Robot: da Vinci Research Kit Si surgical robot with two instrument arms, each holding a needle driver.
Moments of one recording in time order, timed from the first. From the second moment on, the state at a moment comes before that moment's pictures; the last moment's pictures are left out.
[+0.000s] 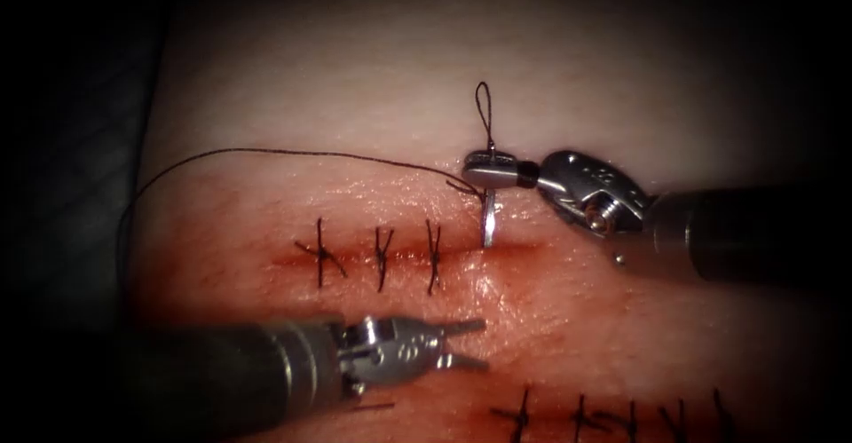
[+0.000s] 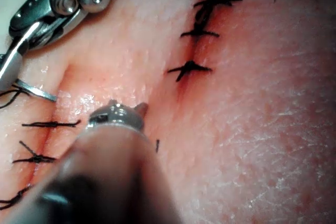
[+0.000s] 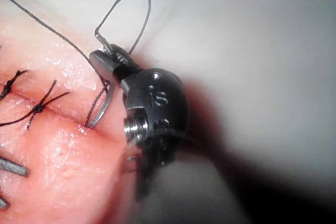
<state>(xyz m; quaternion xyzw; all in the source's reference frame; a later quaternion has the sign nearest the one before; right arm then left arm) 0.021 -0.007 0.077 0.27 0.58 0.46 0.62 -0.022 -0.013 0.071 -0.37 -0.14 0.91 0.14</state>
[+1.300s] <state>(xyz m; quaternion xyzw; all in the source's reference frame) 0.024 -0.012 0.075 0.53 0.48 0.56 0.42 -0.021 -0.011 0.076 -0.36 -0.16 0.90 0.16</state>
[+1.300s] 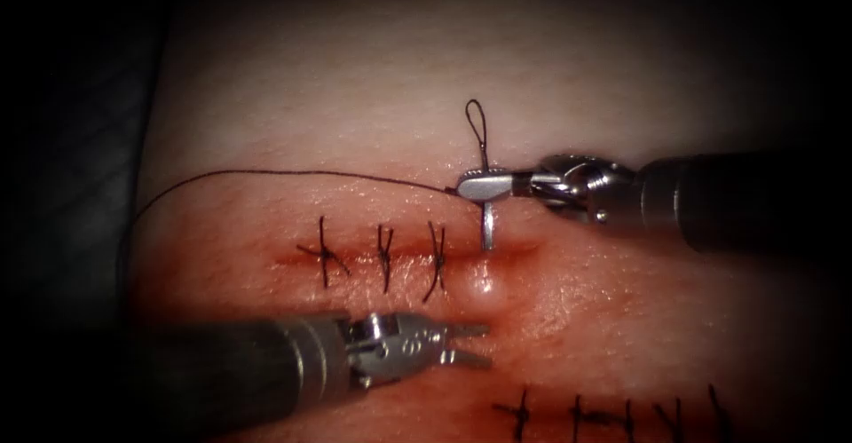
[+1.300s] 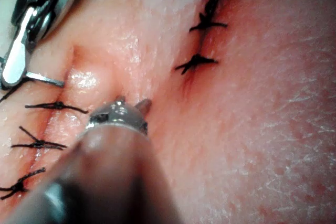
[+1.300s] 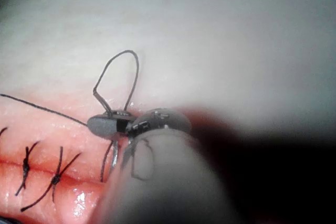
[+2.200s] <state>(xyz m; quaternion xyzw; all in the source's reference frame) 0.025 -0.016 0.072 0.56 0.42 0.62 0.36 -0.020 -0.011 0.075 -0.36 -0.16 0.90 0.16</state>
